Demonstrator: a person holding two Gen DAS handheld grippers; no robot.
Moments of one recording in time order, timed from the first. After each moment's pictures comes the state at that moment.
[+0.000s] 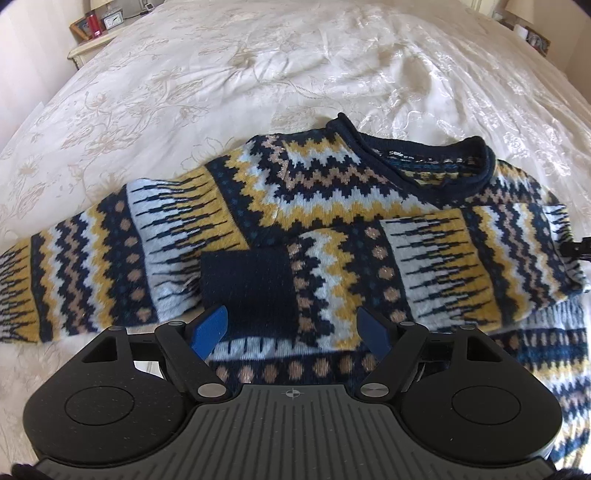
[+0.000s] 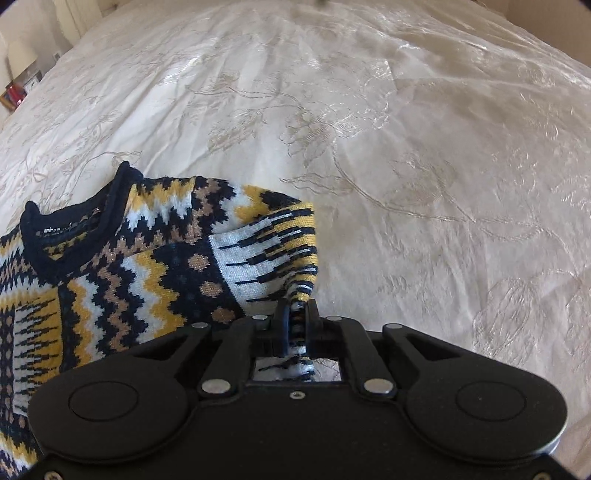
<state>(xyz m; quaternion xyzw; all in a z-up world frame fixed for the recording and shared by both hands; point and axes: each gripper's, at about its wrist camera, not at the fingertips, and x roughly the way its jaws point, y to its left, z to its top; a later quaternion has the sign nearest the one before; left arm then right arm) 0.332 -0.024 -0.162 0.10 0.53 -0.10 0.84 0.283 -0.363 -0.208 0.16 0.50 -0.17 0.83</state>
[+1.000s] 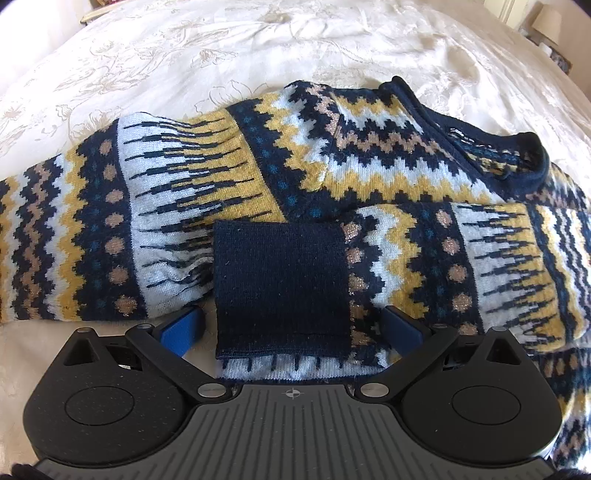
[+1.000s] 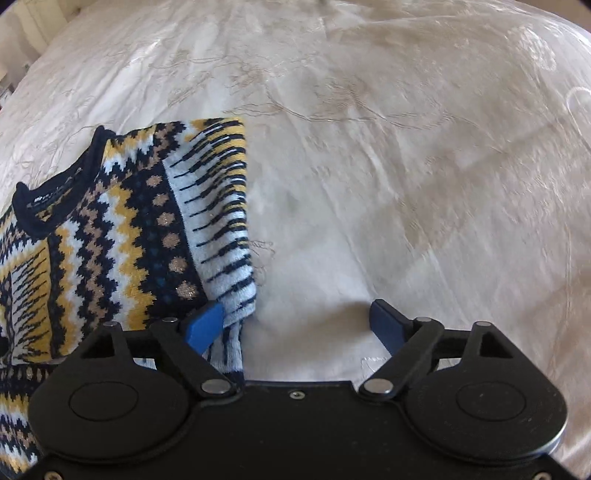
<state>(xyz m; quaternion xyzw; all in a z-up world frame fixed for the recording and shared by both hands) 0.352 0.014 -0.221 0.04 0.54 -0.09 0.83 0.215 -0.362 -0.204 0.20 0.52 -0.22 0.80</state>
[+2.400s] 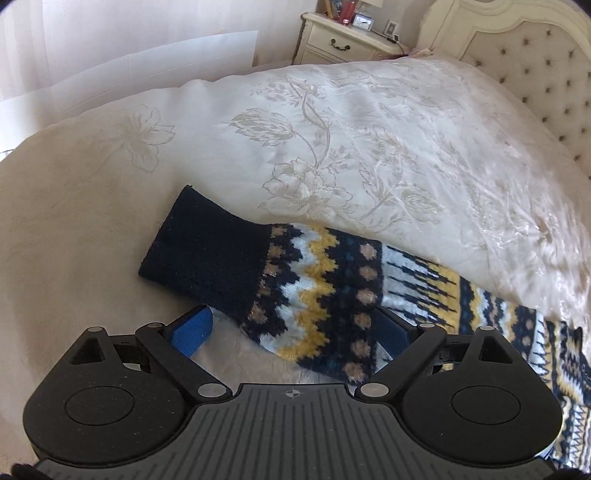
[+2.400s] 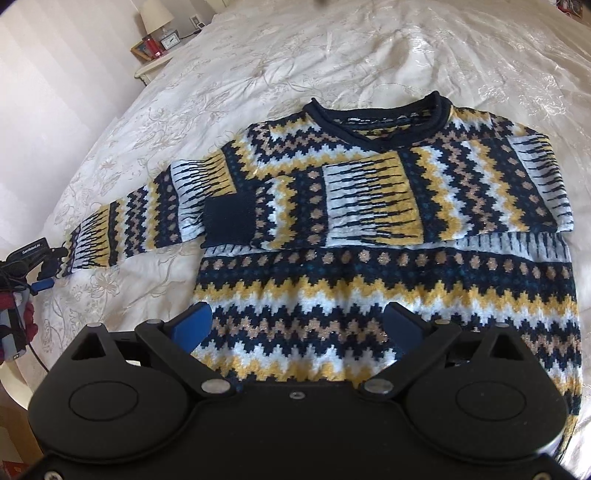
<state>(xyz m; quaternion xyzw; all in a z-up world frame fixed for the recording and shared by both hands) 0.346 0.373 -0.156 -0.18 0.46 0.10 0.86 0.205 -0.108 -0.128 0.17 0.50 0.01 0.85</state>
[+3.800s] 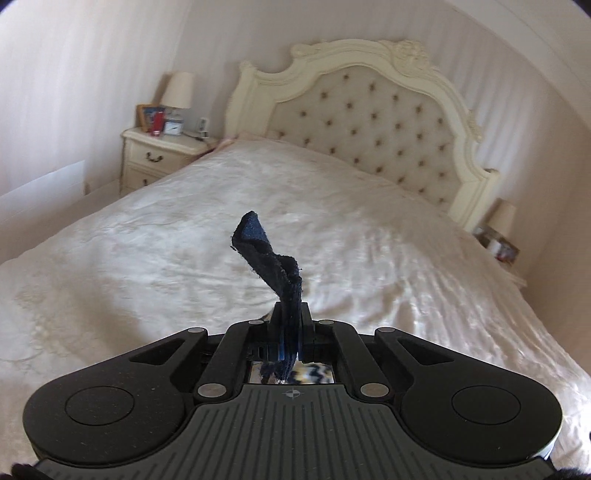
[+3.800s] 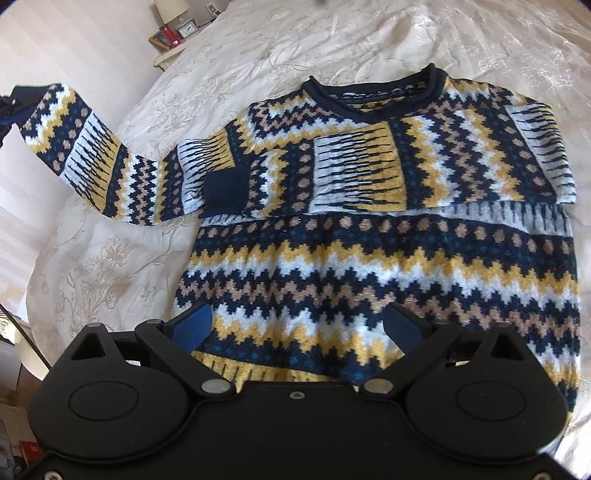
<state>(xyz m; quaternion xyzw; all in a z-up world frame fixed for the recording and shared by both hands) 0.307 0.137 0.025 -0.11 0.28 -0.13 0.94 0.178 -0.155 -0.144 0.20 0.51 0.05 0.84</state>
